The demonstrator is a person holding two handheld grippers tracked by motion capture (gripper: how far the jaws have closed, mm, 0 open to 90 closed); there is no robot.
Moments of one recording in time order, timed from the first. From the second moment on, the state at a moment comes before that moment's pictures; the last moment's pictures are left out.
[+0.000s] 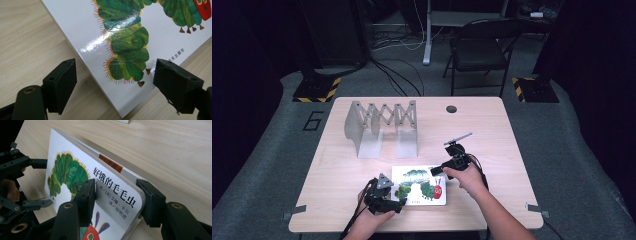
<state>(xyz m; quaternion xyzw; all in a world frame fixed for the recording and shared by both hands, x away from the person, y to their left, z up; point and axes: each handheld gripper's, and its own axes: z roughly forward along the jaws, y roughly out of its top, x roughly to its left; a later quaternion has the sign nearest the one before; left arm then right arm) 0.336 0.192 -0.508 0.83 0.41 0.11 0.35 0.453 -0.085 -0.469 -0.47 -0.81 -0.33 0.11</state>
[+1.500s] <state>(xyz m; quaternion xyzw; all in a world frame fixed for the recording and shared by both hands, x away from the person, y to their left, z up) 0.354 0.202 -0.484 0.81 0.45 0.12 0.34 0.430 -0.071 -0.432 -0.44 -0.82 -0.36 0.02</state>
